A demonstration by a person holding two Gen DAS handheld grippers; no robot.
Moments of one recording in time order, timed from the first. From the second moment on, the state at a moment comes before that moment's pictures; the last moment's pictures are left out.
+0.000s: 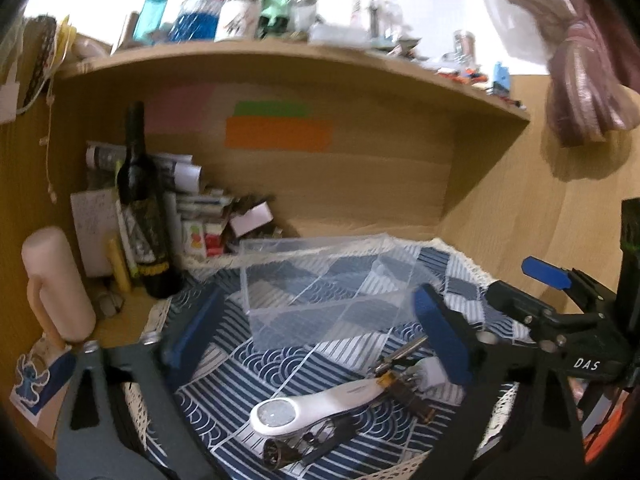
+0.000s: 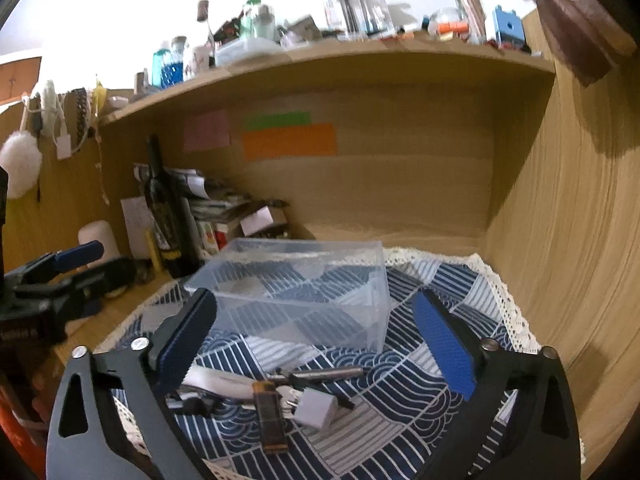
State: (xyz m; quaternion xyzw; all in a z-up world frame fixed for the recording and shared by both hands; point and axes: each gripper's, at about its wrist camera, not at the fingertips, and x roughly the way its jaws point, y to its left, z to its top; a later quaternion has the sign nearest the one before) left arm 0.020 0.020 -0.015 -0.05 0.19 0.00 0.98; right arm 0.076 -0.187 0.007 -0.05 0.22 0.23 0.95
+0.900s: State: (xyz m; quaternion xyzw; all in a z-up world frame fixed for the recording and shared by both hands) left arm 0.049 0.037 -0.139 -0.10 0.39 0.01 0.92; right arm 0.104 -0.202 -0.087 -0.07 0.40 0.23 0.89
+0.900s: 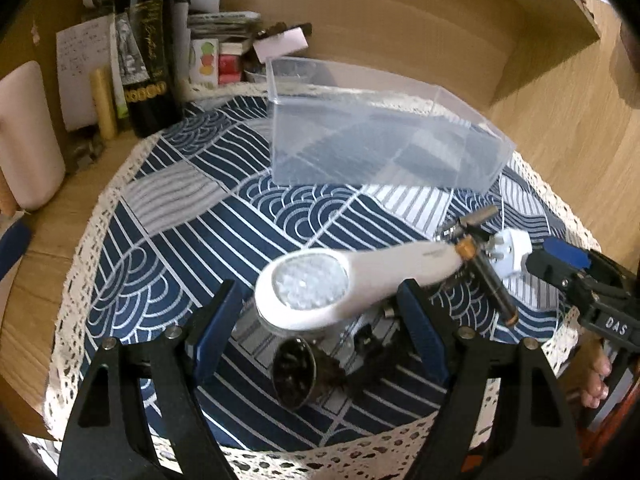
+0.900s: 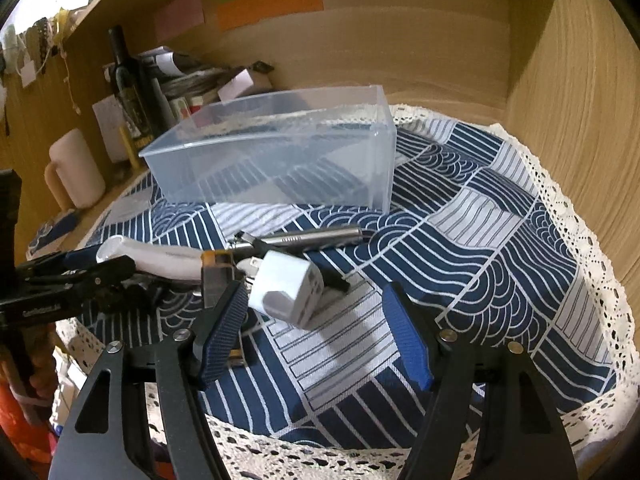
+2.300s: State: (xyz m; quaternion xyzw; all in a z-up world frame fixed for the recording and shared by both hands) left arm 0.132 0.061 -0.147 -0.24 0.52 0.05 0.82; right arm 0.111 -0.201 -0.092 -0.06 0.40 0.29 0.87
